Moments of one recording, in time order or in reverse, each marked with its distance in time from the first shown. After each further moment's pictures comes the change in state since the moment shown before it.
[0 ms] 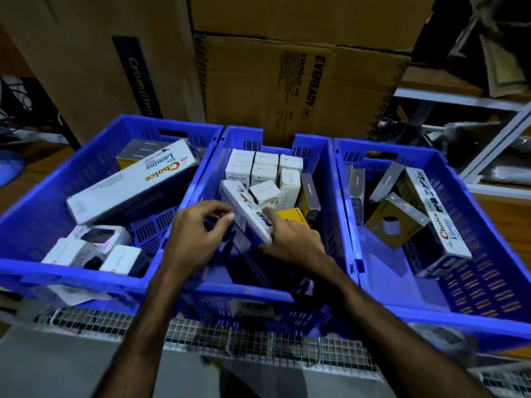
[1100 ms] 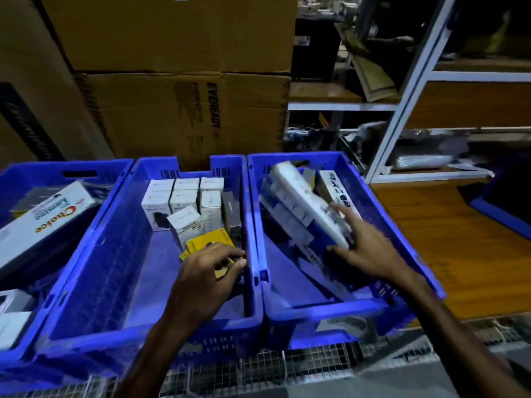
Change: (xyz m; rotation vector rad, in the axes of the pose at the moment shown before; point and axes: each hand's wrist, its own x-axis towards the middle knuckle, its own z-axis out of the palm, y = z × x) left_hand -0.026 0.111 0.125 -0.096 -0.214 0.304; right_hand -0.124 0.261 -0.088 0.170 0.321 0.197
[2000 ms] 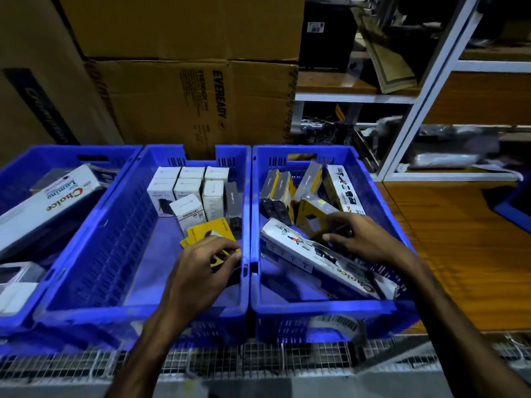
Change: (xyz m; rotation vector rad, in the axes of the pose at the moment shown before) left_hand -0.006 0.018 0.010 0.069 0.017 -0.087; right_hand 0.040 0.032 -0.004 0.091 -0.213 -0.172
